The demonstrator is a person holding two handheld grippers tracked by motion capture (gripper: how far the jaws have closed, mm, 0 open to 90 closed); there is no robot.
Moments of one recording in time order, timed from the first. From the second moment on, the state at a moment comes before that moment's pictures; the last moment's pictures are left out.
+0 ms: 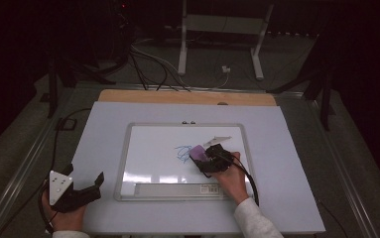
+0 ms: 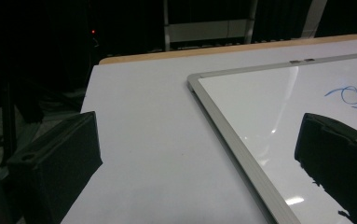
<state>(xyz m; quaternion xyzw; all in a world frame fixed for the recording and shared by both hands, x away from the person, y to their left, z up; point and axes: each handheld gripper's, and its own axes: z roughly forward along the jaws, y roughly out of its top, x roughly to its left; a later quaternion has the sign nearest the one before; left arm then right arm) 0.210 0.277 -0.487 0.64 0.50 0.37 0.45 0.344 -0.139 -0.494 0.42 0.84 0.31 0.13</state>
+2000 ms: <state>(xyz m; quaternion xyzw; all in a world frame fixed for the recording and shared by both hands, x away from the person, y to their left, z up) 0.210 0.277 -0.487 0.65 0.50 0.37 0.45 0.337 -0.105 -0.494 0.39 0.86 0.31 0.11</state>
